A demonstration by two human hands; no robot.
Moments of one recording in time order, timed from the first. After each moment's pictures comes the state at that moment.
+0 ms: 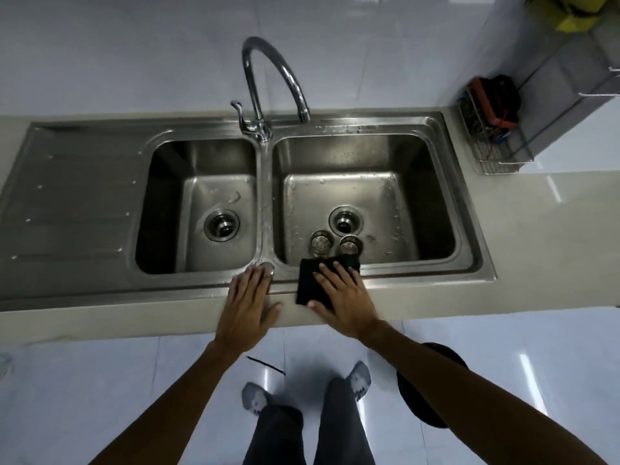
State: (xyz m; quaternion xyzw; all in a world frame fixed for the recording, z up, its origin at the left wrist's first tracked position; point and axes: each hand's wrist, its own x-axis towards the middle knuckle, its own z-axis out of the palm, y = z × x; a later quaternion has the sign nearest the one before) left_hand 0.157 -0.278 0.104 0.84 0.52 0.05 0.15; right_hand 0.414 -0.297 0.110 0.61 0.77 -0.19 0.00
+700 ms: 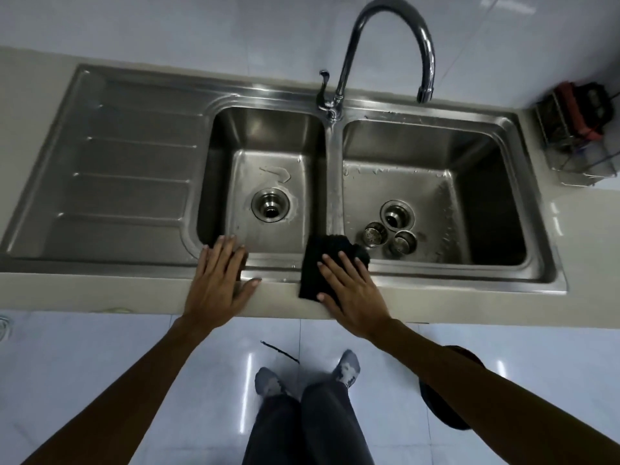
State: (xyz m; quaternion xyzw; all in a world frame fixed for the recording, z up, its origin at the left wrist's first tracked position) left_hand -0.034 -0.236 0.090 0.82 0.55 0.07 0.13; right_hand 0.272 -0.276 0.101 0.57 0.81 -0.14 0.06
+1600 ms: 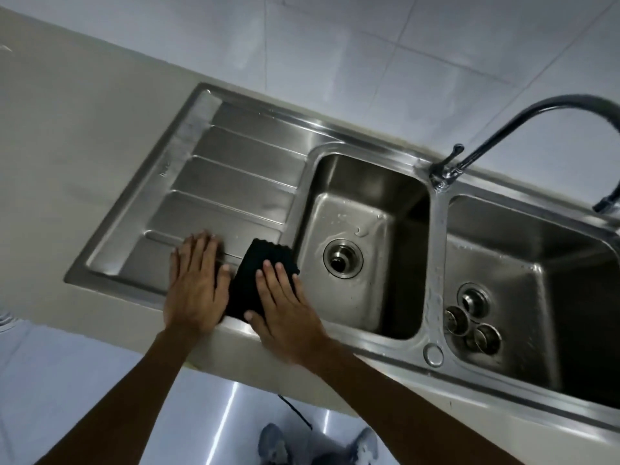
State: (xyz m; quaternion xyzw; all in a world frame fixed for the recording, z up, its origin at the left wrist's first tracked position) left_hand -0.193 -0.158 0.082 0.63 0.75 0.12 0.12; right_hand -0.003 -0.162 0.069 0.44 0.88 -0.19 0.01
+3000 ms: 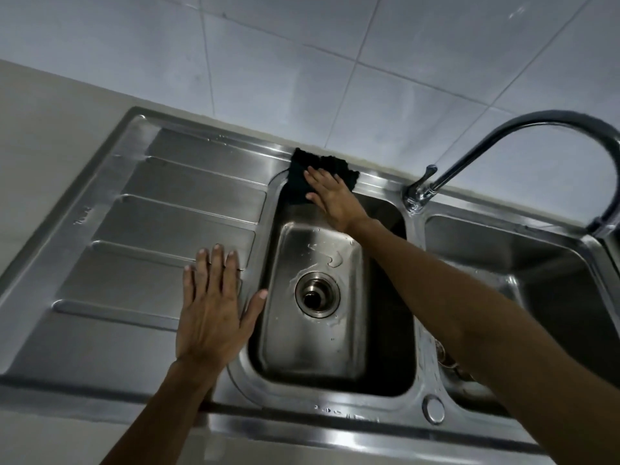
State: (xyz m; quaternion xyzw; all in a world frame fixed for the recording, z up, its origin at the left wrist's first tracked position) left_hand -0.128 -0.070 0.049 0.71 0.70 0.08 0.10; right_hand 0.111 0.157 0.069 0.50 0.86 -0.10 -0.04
